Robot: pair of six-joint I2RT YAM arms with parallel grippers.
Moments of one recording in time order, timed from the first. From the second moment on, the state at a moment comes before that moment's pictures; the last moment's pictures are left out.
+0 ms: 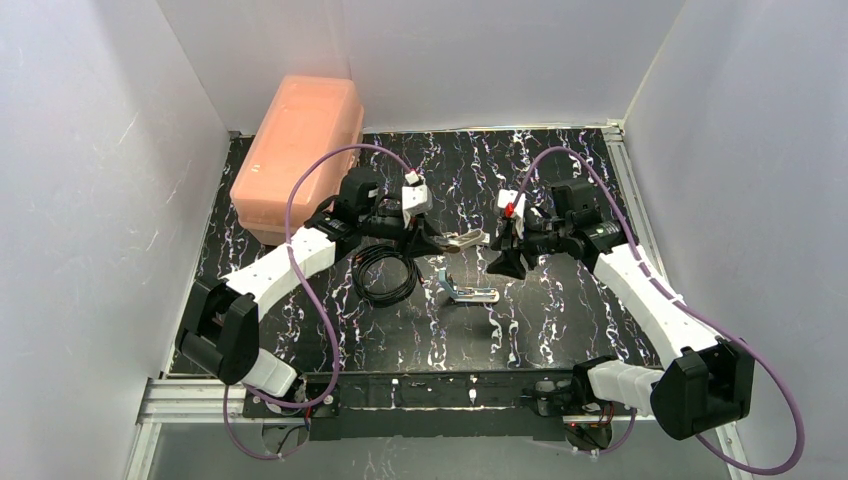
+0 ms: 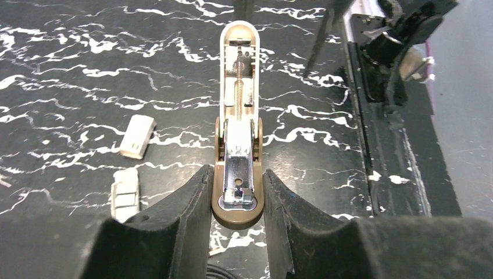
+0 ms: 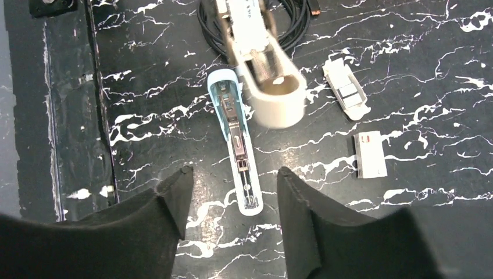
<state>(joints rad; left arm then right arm) -0.55 1.47 1.04 -0.07 0.99 0.33 0.35 1.17 0.96 -0.61 -0.90 -0.65</state>
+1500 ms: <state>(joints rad) -0.61 1.48 1.04 -0.10 0.74 0.43 0.32 1.49 1.12 -0.41 -0.97 -0.02</state>
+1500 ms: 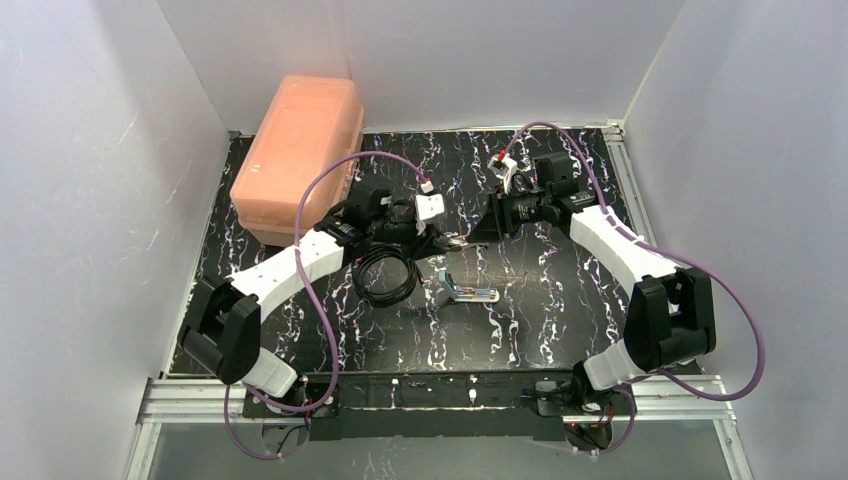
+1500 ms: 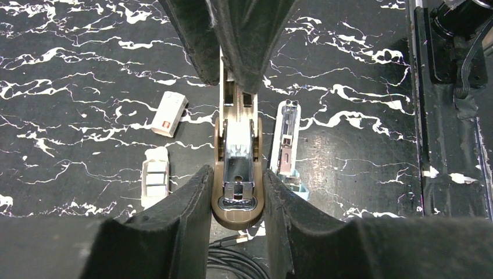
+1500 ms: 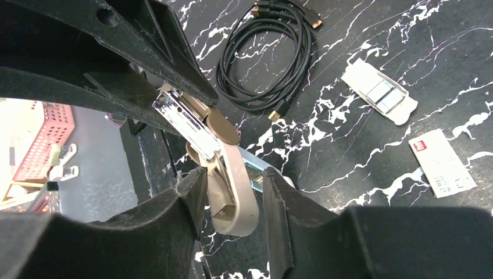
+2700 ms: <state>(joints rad) -0.62 1.55 1.10 -0.12 0.65 0.44 0.03 1.46 1.05 -0.49 -0.74 -0.09</state>
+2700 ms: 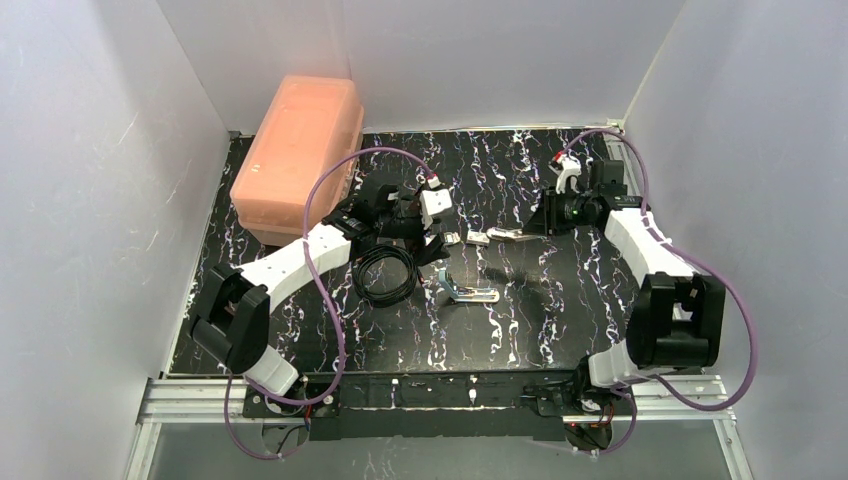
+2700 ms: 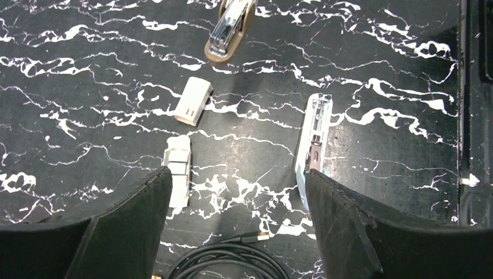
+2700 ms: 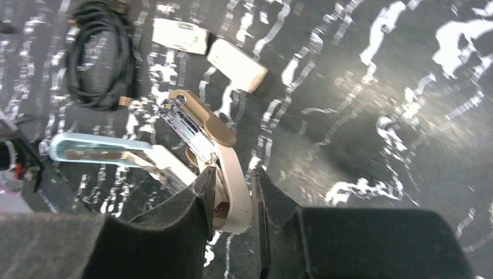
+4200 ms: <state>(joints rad) -0.59 1.54 1.15 -0.30 0.51 0.40 -0.09 1.70 1.07 -0.50 -0.64 -0.34</state>
